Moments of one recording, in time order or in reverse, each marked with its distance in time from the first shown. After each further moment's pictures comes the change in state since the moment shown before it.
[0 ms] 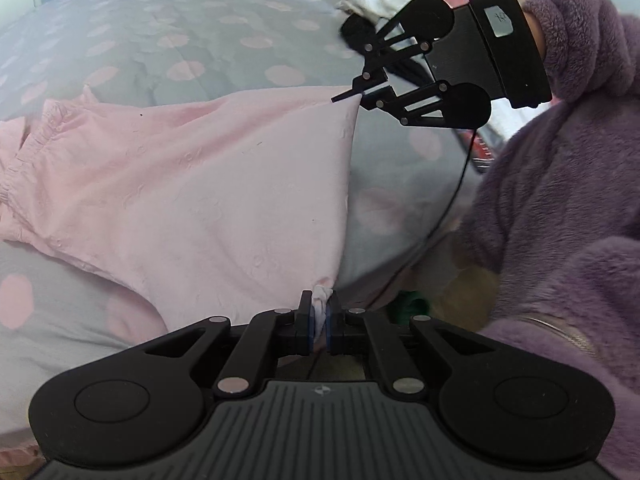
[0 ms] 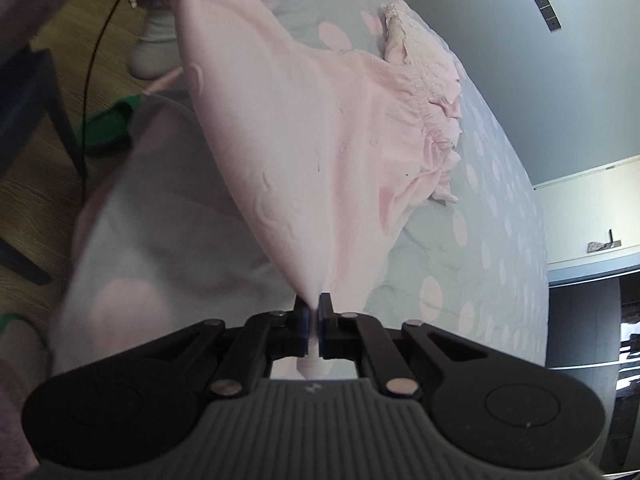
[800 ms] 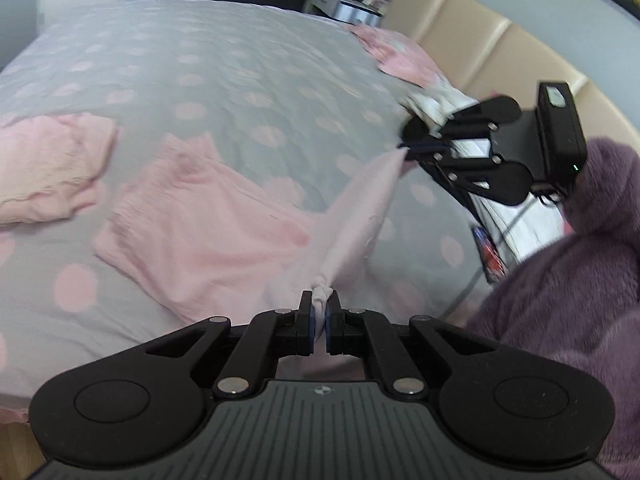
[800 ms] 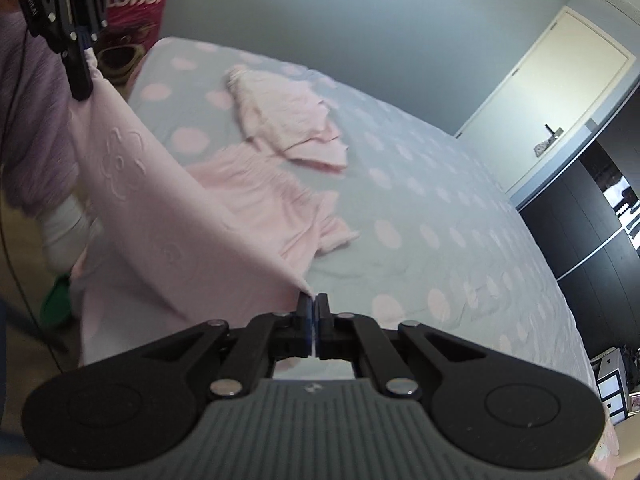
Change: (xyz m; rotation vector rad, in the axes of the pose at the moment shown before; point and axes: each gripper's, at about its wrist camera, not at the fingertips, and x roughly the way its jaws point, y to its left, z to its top) left arm -0.083 0.082 0.020 -0.278 -0.232 0.092; right arm -0.046 -0.075 0.021 0.521 -0.150 -0.139
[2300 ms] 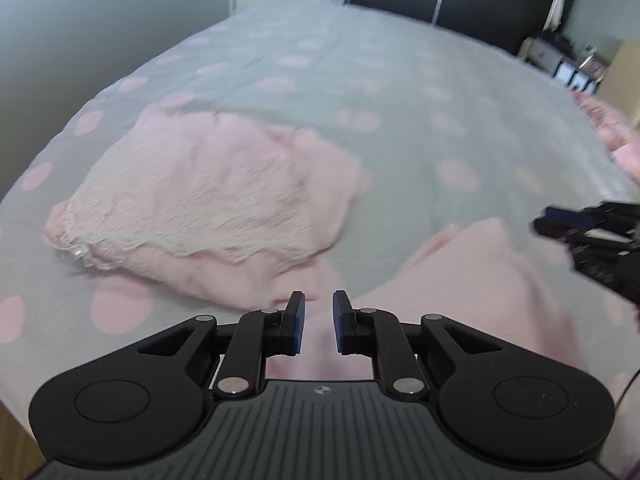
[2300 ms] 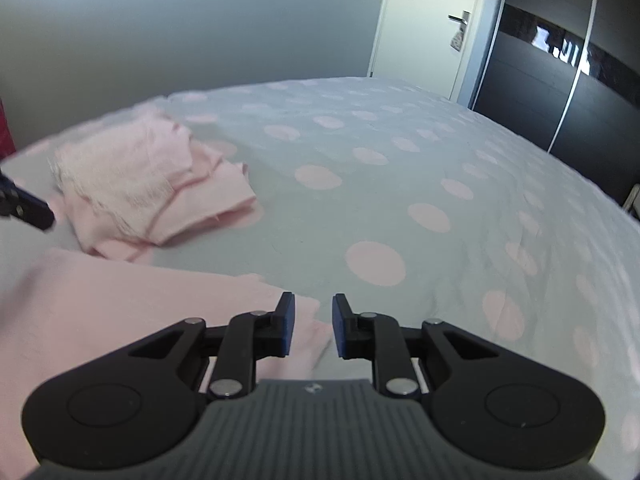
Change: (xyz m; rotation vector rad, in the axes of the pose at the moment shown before) left arm 0.105 0.160 0.079 -0.243 -0.120 0.434; right arm 0.243 -0.060 0.061 0.565 0.014 -0.028
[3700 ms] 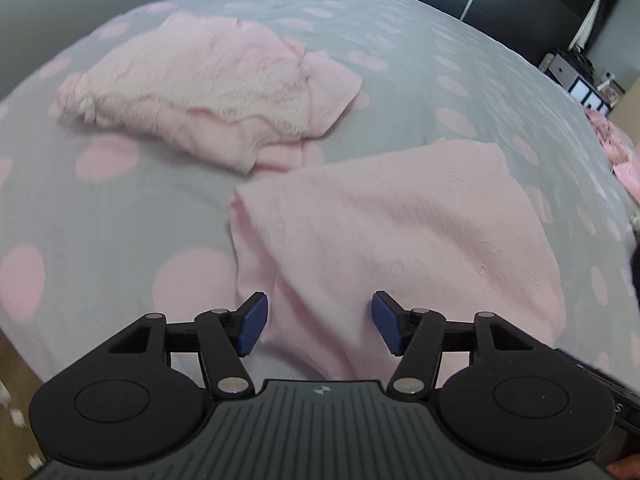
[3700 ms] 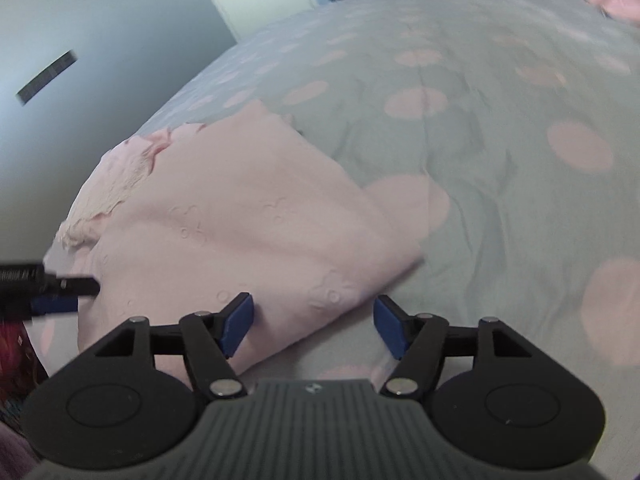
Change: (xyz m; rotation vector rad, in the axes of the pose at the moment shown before) left arm 0.008 0.002 -0.098 -0.238 0.094 0.003; right arm -0.065 0.024 -0.170 0.747 0.082 0.006
